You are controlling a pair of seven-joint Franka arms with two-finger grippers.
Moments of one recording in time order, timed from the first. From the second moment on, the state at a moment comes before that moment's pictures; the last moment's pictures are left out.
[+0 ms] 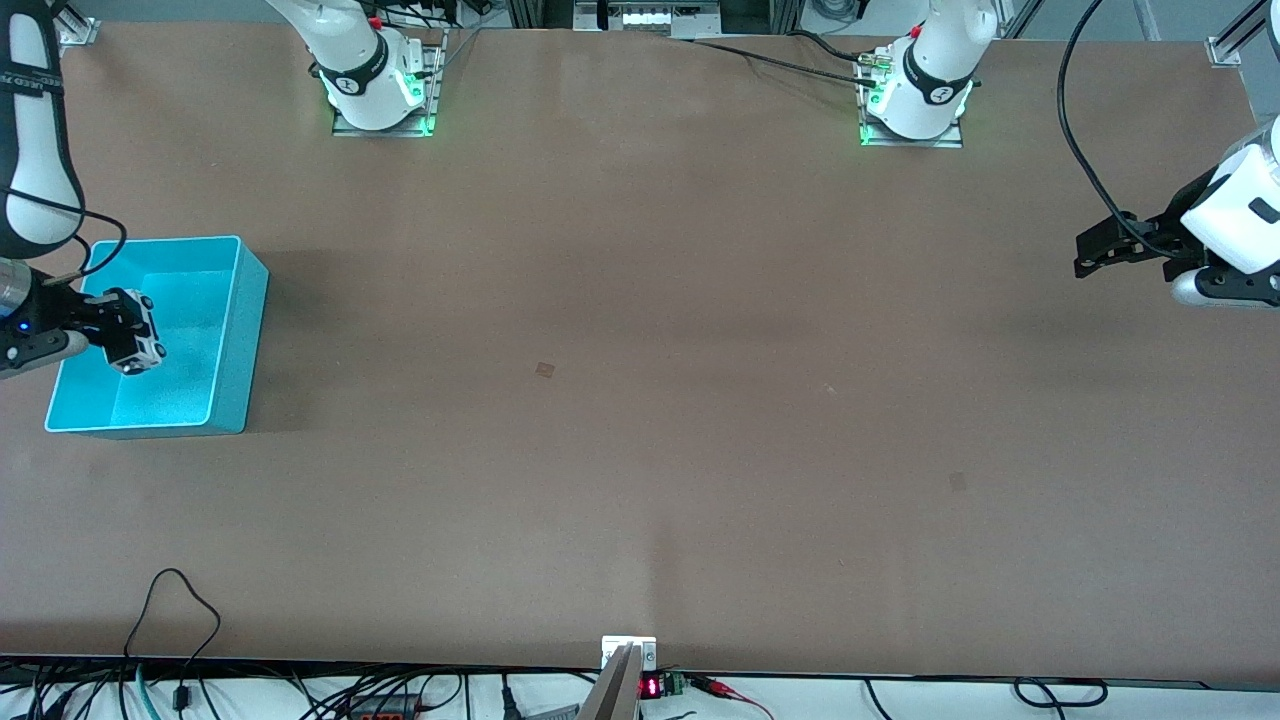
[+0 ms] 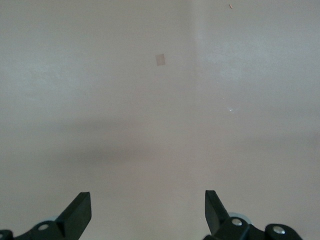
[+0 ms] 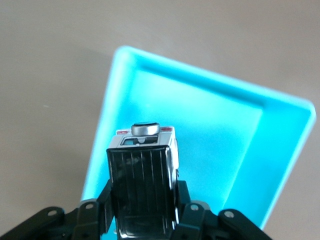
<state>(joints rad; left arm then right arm) 0.05 0.06 -0.07 -1.58 0.02 1.57 0.03 -0.16 0.26 -0.23 -1.93 0.05 2.12 -0.68</state>
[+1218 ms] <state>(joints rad) 0.05 0.06 -0.07 -1.58 0.02 1.57 0.03 -0.21 0.29 -0.23 -2.00 0.02 2.14 -0.46</state>
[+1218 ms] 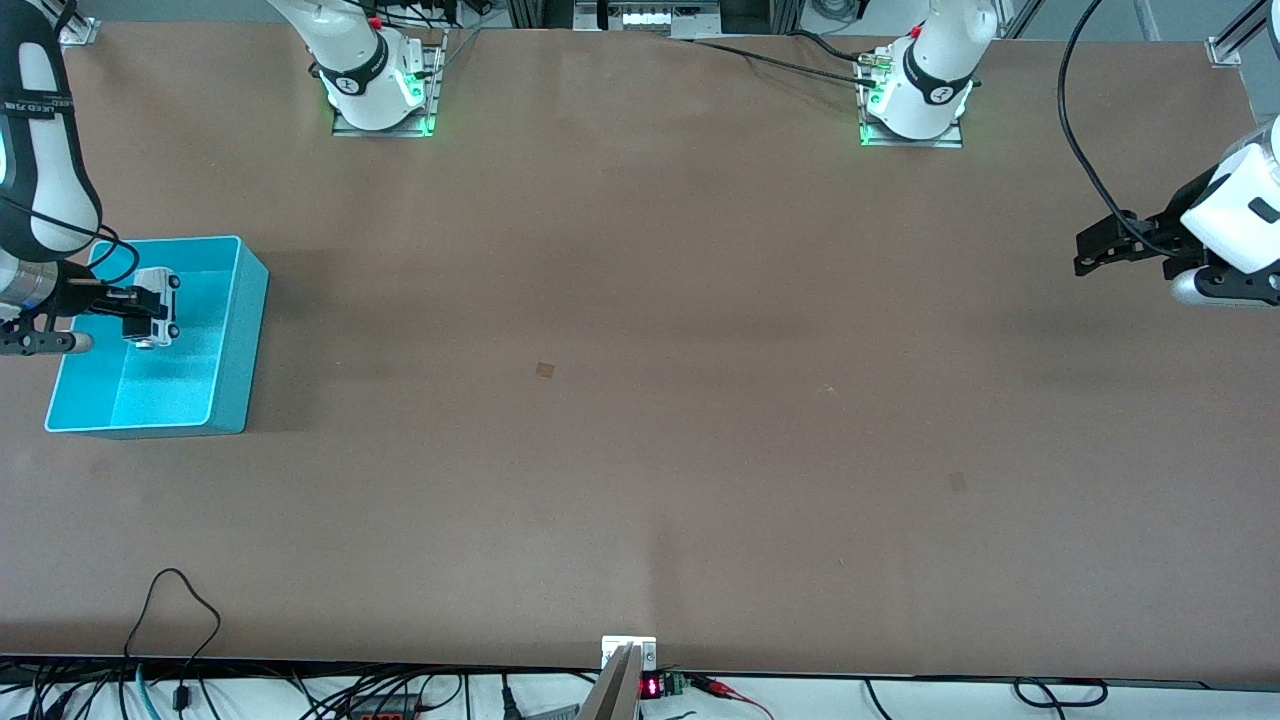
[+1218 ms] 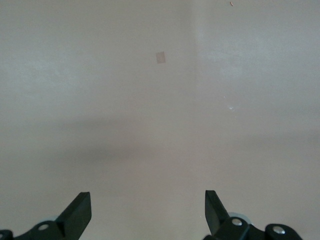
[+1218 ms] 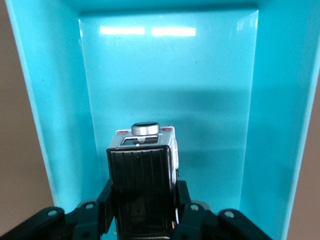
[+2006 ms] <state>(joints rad) 0.05 0.06 -0.06 -1.58 0.02 1.57 0.03 -0.23 0.27 -0.23 -2.22 0.02 2.45 -0.43</state>
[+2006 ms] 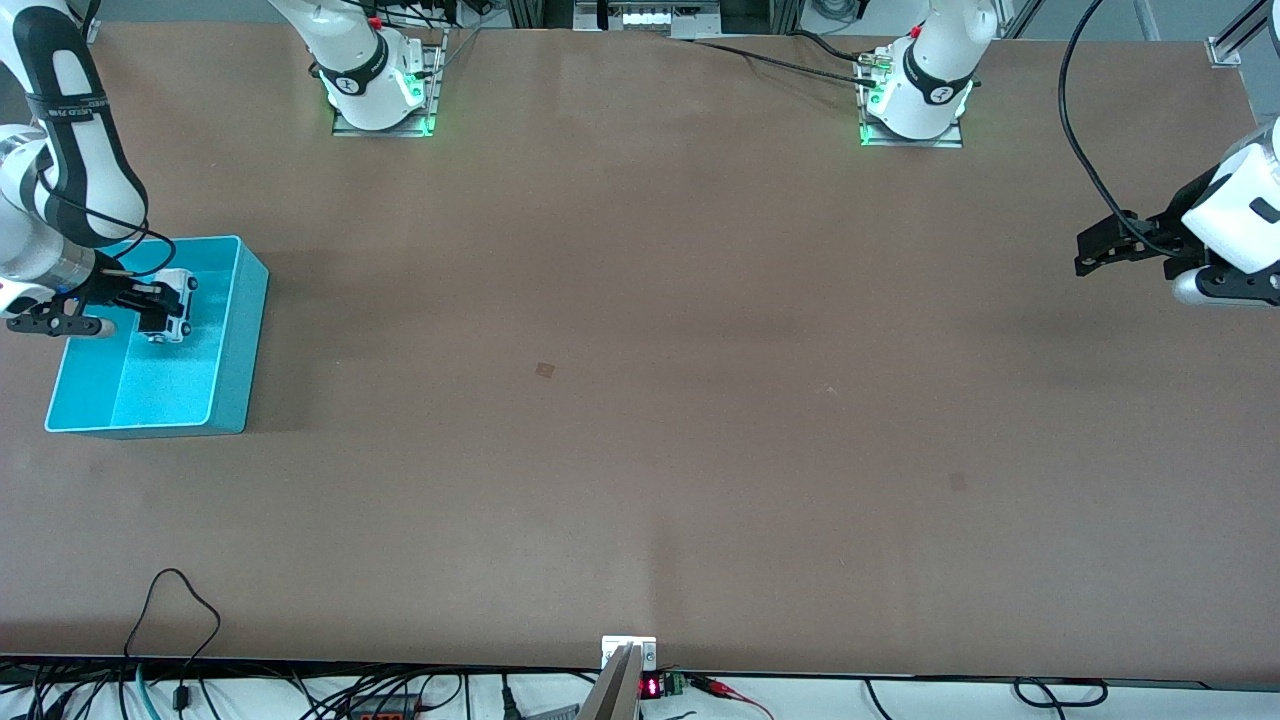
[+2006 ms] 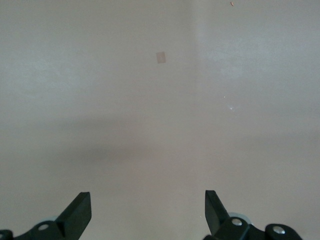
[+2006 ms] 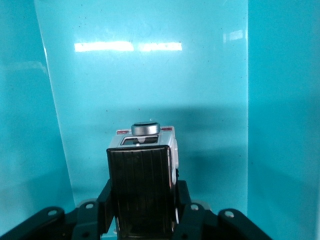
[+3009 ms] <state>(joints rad) 0.05 0.06 -0.07 -1.58 0.02 1.57 0.03 -0.24 0.34 -0.23 -2.25 0.02 2.53 -0.43</state>
